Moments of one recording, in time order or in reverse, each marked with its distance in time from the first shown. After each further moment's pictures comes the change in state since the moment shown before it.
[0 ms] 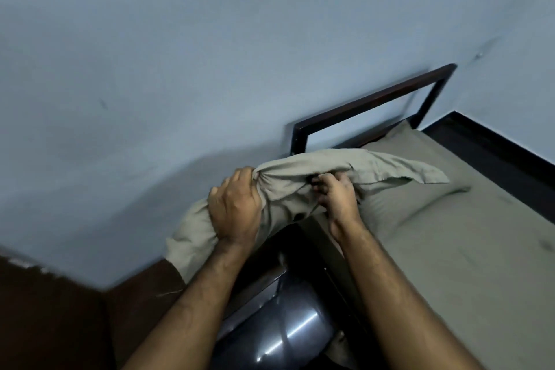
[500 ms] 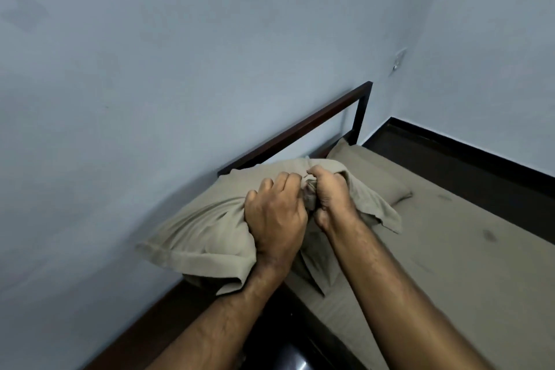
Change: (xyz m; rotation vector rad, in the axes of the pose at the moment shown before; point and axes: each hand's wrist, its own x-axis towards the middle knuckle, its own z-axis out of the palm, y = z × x) left_hand 0.028 0.253 0.057 -0.170 -0.029 0.332; right_hand 0.067 -0.139 -0.123 0.267 0.098 0.024
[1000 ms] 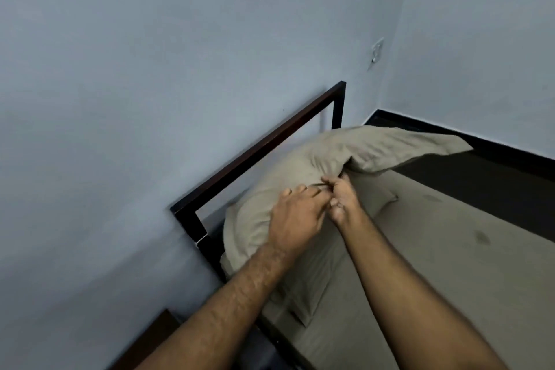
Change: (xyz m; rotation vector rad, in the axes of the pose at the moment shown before) left_hand 0.068 0.096 0.144 -0.142 -0.470 0.413; right_hand 0.211 -0.038 -0.125 0.264 0.124 0.051
